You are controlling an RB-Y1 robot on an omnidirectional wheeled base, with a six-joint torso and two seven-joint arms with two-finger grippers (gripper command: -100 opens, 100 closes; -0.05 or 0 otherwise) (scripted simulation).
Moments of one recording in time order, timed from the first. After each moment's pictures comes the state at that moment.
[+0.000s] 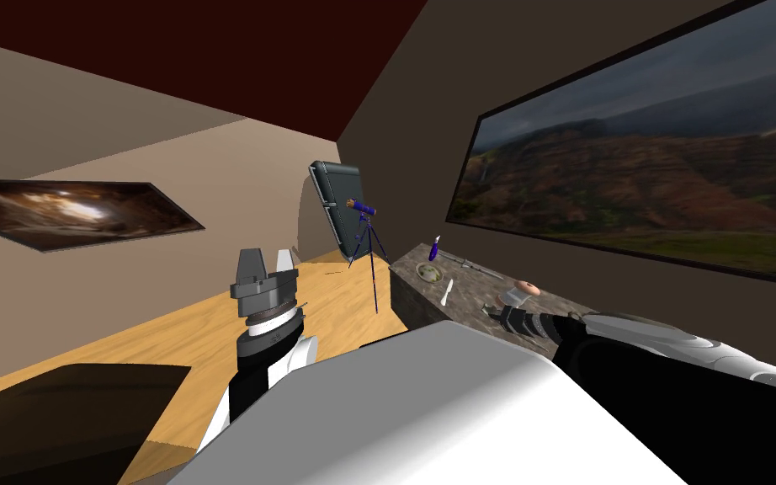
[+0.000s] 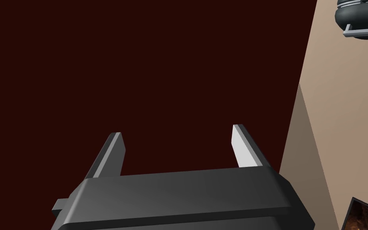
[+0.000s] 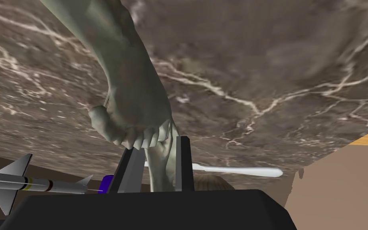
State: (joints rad) left arm 0.48 0.00 -0.05 -2.38 -0.12 -0.63 -0.11; right arm 1.10 -1.31 -0.13 -1.58 0.41 -0.46 0.34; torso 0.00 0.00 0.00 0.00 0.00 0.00
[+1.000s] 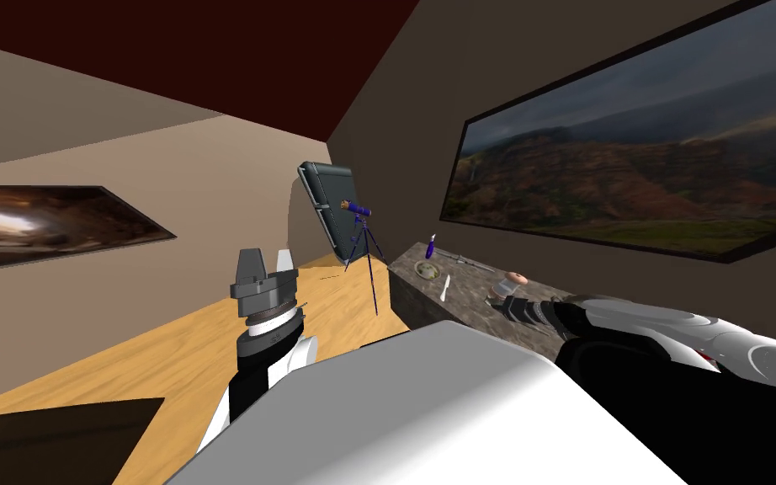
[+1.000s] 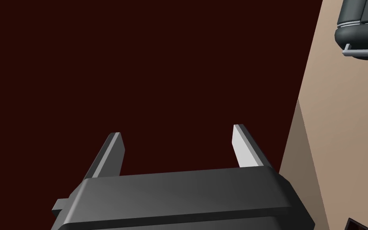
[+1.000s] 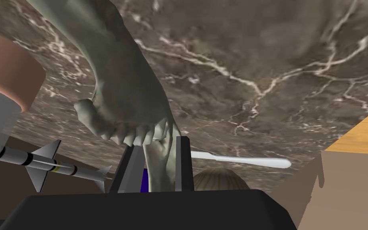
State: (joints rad) left arm 0.48 0.00 -0.05 -2.38 -0.12 -0.63 -0.11; right arm 1.19 -1.40 -0.25 -1.60 0.41 -0.44 0.29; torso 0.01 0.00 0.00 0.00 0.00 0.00
